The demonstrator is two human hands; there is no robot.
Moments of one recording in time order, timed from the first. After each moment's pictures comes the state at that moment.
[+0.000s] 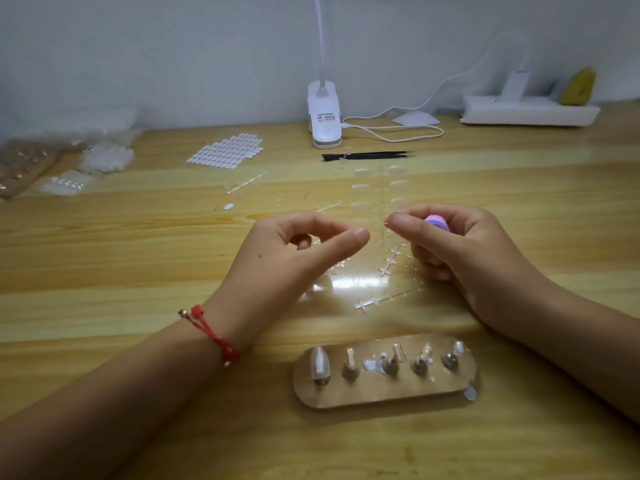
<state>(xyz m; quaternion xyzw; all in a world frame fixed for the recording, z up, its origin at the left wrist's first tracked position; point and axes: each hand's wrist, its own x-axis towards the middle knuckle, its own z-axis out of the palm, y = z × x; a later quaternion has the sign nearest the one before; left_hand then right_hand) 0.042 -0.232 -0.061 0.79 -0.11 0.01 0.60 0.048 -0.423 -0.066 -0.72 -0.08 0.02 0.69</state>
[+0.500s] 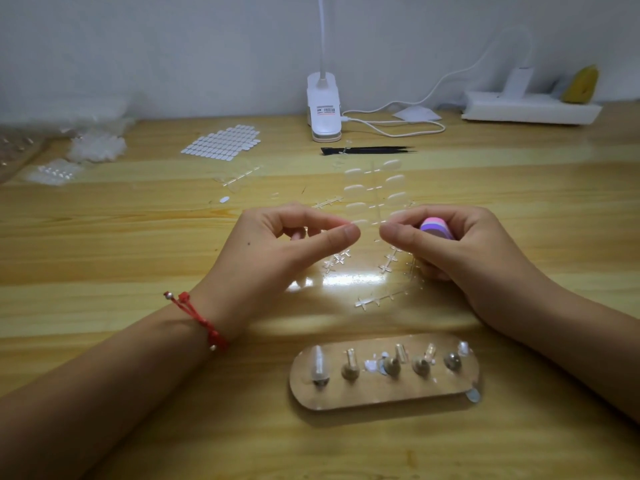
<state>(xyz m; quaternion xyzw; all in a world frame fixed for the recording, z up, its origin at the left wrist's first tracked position) 0.046 -0.226 -0.060 0.78 -0.10 0.00 0.62 0.042 -0.420 -0.061 -0.74 -0.09 0.01 0.66</state>
